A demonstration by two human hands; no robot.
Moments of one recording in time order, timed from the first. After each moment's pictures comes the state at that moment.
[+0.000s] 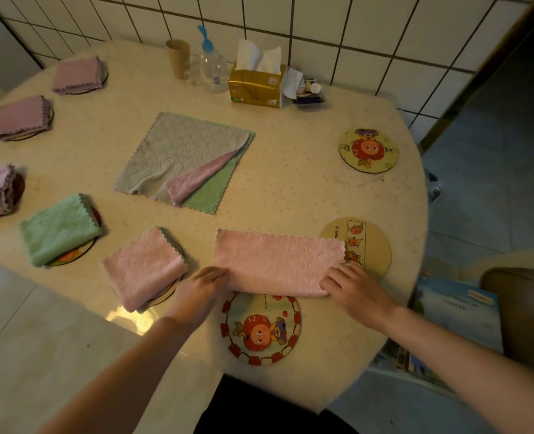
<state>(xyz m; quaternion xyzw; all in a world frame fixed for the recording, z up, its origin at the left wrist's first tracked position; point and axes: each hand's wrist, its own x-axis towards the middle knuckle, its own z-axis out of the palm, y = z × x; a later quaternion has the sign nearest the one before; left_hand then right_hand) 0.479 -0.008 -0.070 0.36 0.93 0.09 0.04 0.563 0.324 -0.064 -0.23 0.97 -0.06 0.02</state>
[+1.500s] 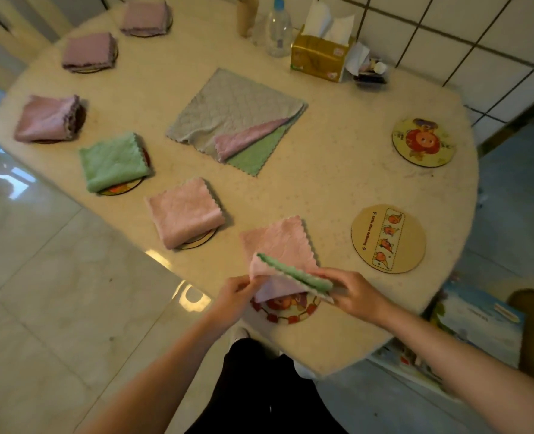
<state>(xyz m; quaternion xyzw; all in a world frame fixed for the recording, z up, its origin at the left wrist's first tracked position) 0.577 0.008 -0.066 -0.13 0.76 0.56 0.29 0.575 0.267 -0.059 -0.09 0.80 -0.51 0.29</state>
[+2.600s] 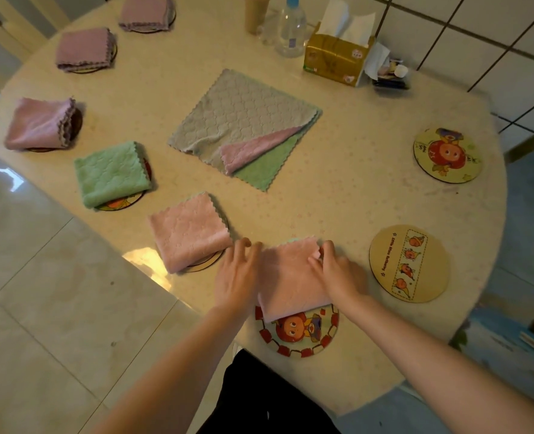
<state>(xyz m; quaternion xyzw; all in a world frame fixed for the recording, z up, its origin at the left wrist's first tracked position) 0.496 0.008 -0.084 0.06 0.98 0.14 0.07 0.493 0.210 -0.083 0.04 0.99 -0.07 0.14</state>
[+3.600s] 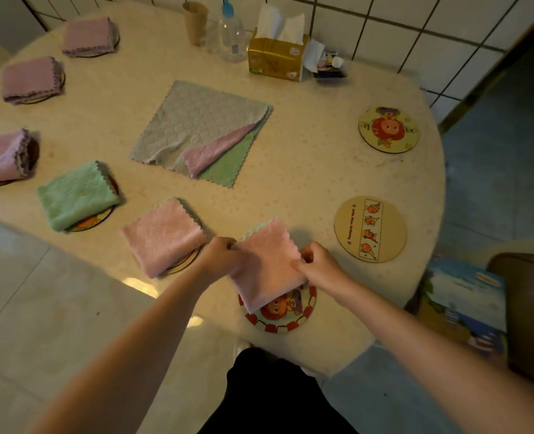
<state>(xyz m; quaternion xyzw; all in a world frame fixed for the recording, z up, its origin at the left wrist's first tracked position) 0.464 0.008 -0.042 -0.05 0.87 0.35 0.33 0.536 0.215 -0.053 0.22 0.83 -0.46 0.24</state>
